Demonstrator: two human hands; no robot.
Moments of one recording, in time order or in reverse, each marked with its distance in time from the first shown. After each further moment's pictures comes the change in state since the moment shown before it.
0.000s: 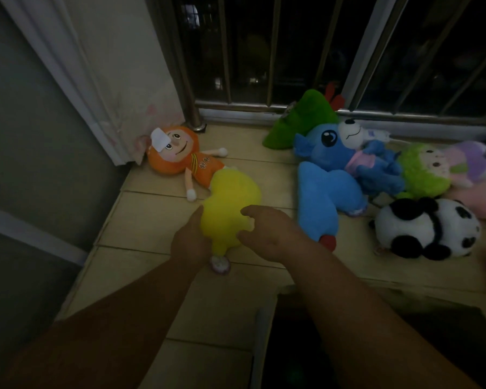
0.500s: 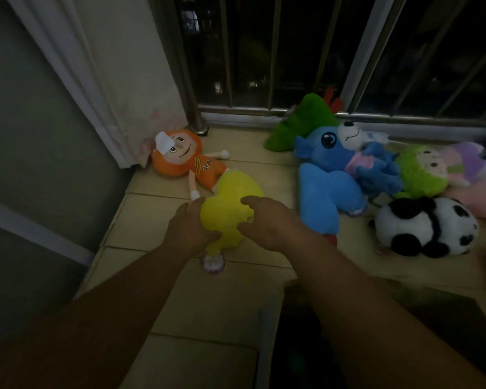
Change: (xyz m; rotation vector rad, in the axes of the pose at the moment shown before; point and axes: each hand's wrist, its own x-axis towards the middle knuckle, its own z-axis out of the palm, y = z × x) left_hand 0.010 0.012 -0.036 0.205 -0.069 0.054; right_hand 0.004 -0.012 -0.008 -0.034 0.043 -0.002
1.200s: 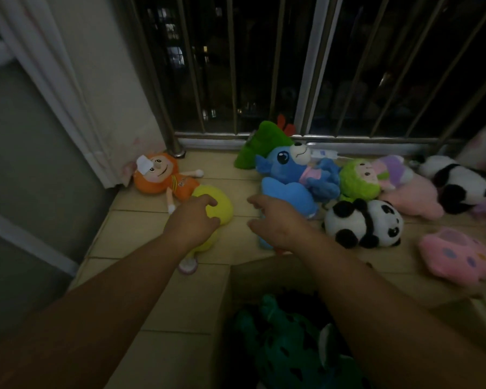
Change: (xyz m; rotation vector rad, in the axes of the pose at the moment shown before) left_hand -0.069 0.110 -0.021 0.097 0.115 0.245; right_hand -0.098 0.037 -0.064 0.067 0.188 0.010
